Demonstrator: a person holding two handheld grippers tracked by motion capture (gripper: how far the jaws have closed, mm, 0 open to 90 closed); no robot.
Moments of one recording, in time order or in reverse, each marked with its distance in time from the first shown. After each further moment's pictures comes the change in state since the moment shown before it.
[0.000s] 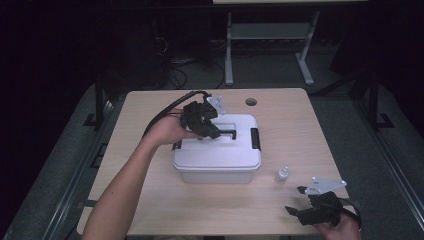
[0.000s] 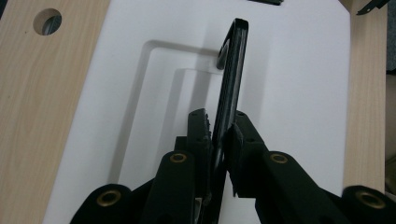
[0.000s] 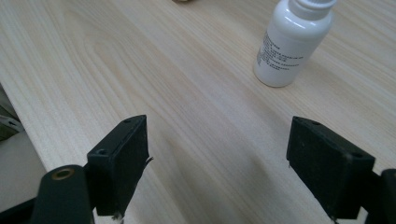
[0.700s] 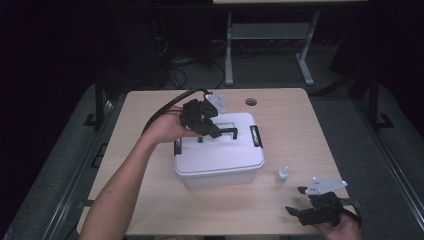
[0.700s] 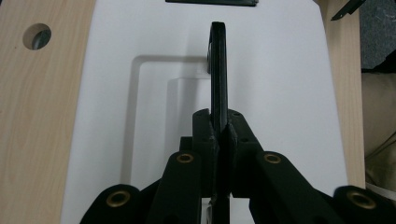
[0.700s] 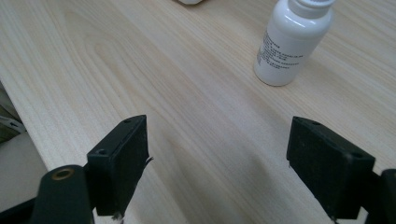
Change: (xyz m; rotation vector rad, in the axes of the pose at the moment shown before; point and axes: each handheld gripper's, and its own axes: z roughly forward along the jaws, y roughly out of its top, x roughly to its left) left arm -0.003 0.005 -0.012 -0.032 -0.040 0.029; right arm 0.001 -0.001 -0.001 -0.007 0.005 0.013
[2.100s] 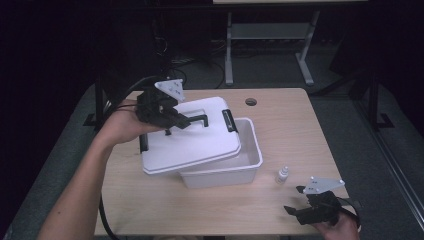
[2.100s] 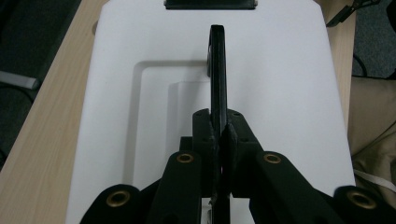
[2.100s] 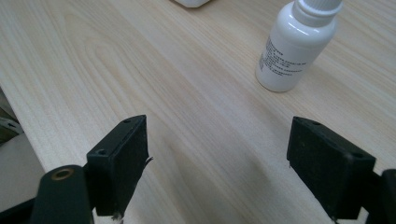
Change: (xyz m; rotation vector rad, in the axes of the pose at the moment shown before) left arm -0.026 -0.045 -0.099 -0.049 0.135 -0.066; right arm 0.002 0.004 0.002 0.001 -0.004 -0.012
